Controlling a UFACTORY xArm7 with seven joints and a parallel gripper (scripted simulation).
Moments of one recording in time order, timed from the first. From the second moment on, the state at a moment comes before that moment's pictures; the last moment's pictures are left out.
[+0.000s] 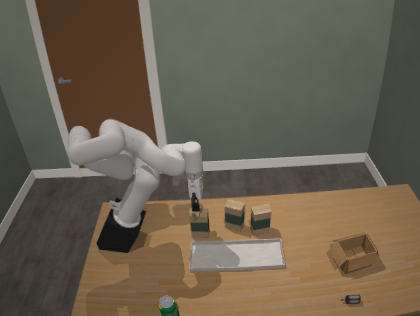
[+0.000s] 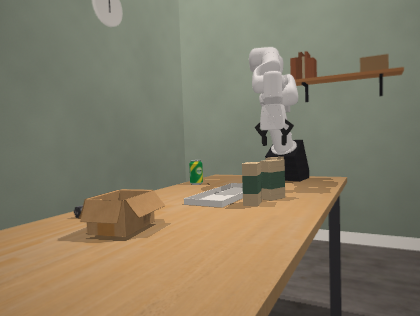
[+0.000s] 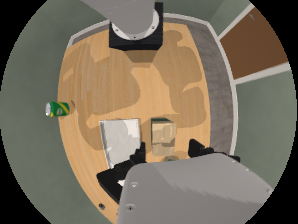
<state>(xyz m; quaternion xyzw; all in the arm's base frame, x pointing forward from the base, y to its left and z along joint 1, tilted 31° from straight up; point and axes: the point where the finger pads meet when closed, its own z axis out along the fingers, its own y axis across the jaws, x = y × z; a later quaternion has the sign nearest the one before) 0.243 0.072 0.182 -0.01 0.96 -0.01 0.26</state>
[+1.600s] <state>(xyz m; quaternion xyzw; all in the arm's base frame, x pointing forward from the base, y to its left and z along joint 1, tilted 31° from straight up) 0.265 0.073 0.150 -0.01 0.96 -0.01 0.26</state>
